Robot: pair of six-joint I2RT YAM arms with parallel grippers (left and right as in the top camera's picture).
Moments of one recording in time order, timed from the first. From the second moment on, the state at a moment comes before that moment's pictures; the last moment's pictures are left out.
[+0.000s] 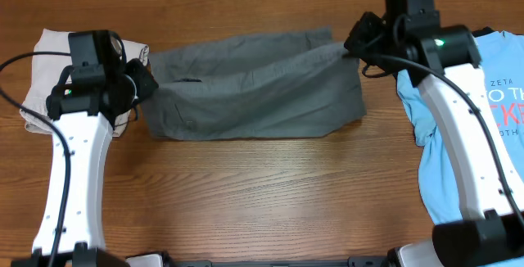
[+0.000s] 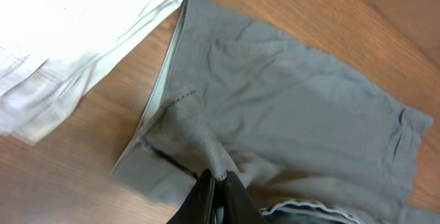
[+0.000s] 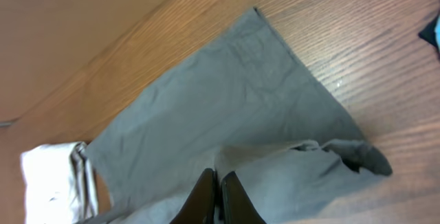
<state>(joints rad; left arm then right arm) 0.12 1.48 1.31 -0.79 0.13 -0.52 0.20 1.69 1.75 -0.98 -0.08 0.73</state>
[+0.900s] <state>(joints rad) 0.06 1.89 1.31 -0.35 -0.03 -0.49 0.20 2.13 1.75 -0.43 -0.03 0.71</state>
